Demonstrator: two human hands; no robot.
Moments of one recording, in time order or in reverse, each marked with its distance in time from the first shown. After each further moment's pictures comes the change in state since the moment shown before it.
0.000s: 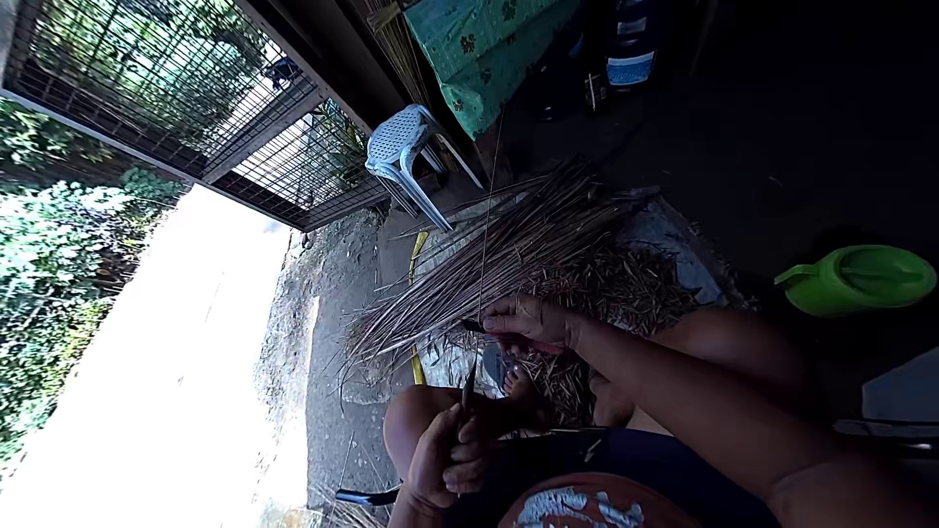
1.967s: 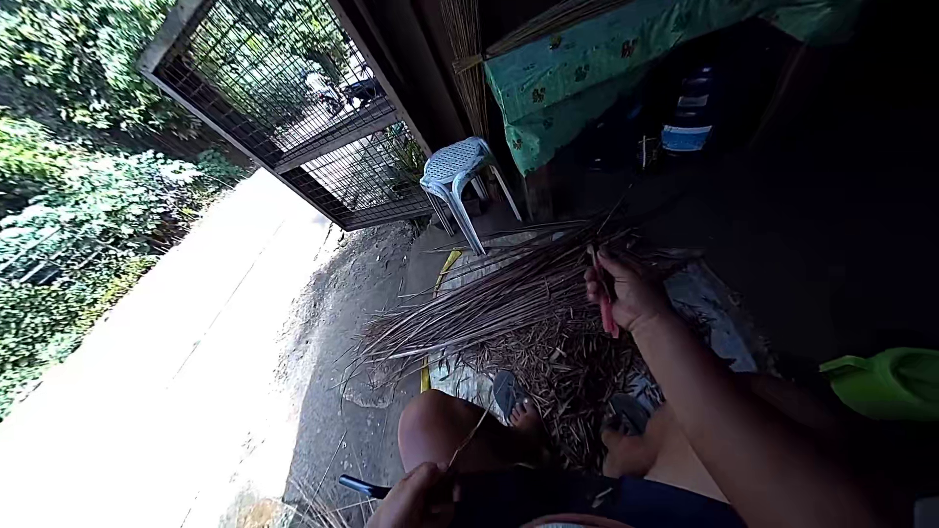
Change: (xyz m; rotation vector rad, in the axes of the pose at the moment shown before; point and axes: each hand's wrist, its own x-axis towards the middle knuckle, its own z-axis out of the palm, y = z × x) left_hand -0.080 -0.020 -0.018 0.644 0.346 0.070; right_hand -0.016 -0.050 -0.054 0.340 0.871 -0.257
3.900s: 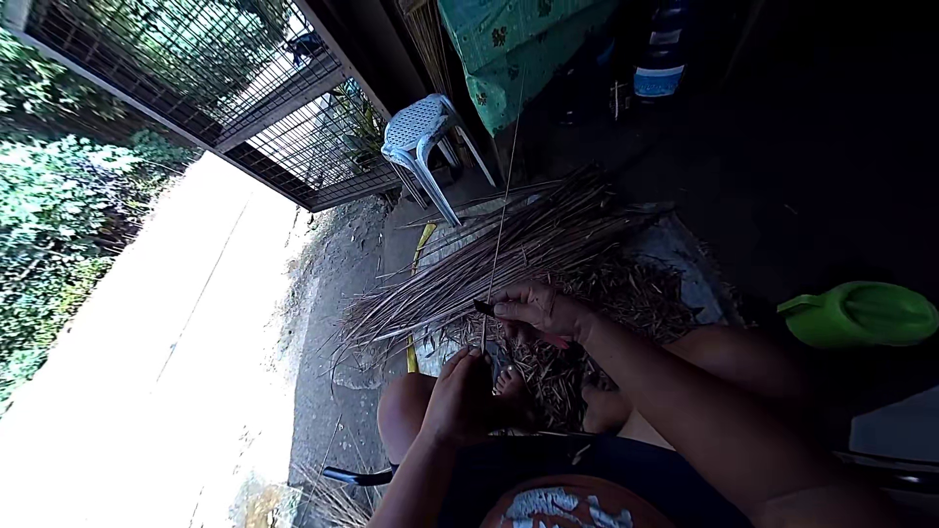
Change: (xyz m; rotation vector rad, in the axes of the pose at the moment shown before) left_hand 0.126 0.061 0.068 0.054 0.240 0.343; right_hand -0.031 0.049 0.022 -0.457 -0.783 0.246
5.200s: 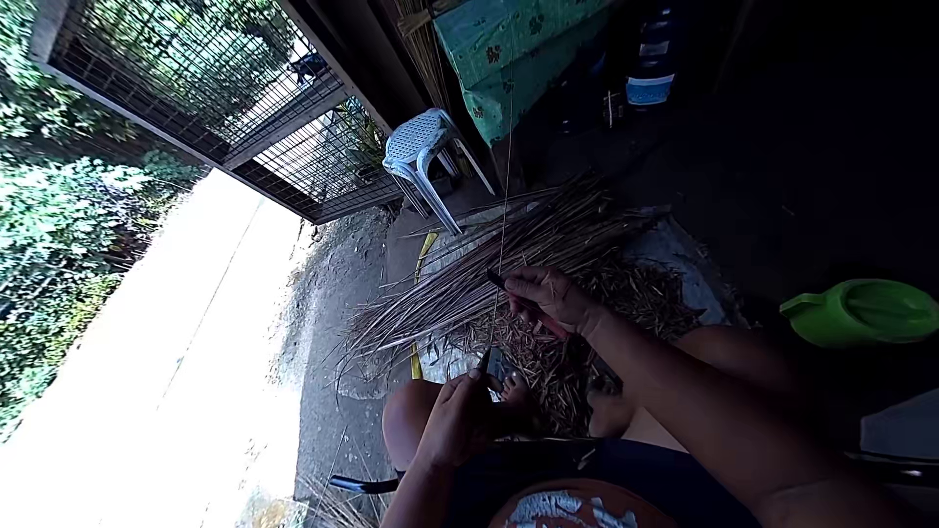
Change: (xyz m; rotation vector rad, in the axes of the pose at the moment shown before) left_hand -0.023 -0.002 -0.012 -0.033 -0.181 -0.028; right_hand -0.005 -0.010 -0.006 0.184 0.243 -0.159
